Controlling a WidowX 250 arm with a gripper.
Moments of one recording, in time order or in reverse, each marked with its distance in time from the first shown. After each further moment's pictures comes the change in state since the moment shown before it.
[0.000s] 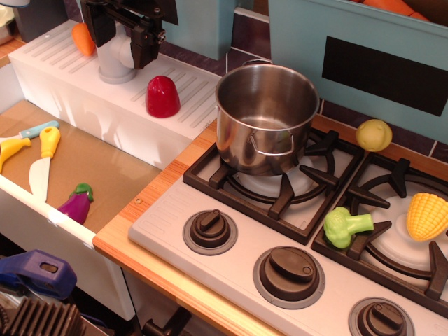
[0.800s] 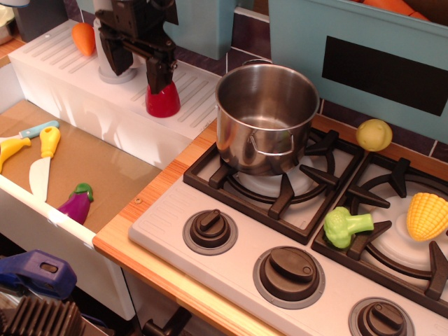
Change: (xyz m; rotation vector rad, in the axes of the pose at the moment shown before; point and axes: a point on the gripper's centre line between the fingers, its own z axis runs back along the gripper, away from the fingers) arm 0.019 0.000 -0.053 -0.068 -0.054 0.015
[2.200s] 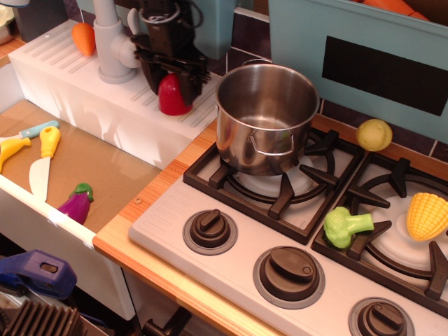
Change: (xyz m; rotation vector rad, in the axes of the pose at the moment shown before) arm 0.021 -0.027 -0.024 -0.064 0.055 0.068
